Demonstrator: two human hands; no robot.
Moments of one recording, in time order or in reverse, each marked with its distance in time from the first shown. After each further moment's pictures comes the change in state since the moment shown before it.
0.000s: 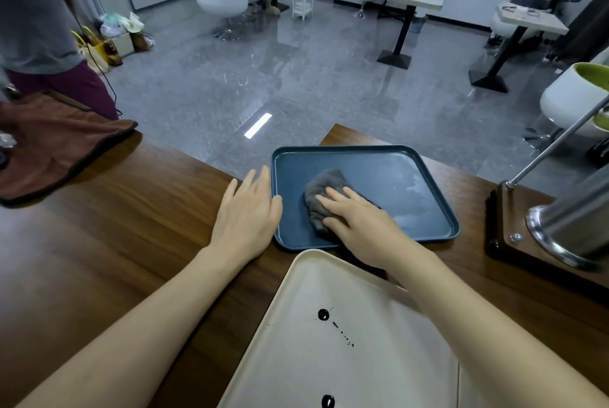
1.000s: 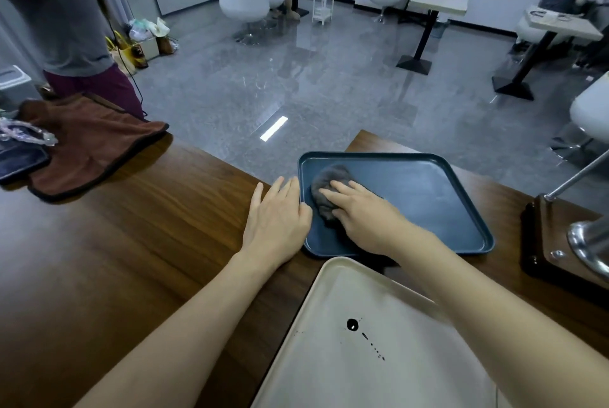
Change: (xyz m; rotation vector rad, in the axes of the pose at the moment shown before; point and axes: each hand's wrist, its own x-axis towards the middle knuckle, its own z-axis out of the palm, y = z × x) left_hand -0.001 0.002 0.002 -0.043 -0.028 -0.040; right_hand 0.046 -0.018 0.004 -0.176 0.020 -0.156
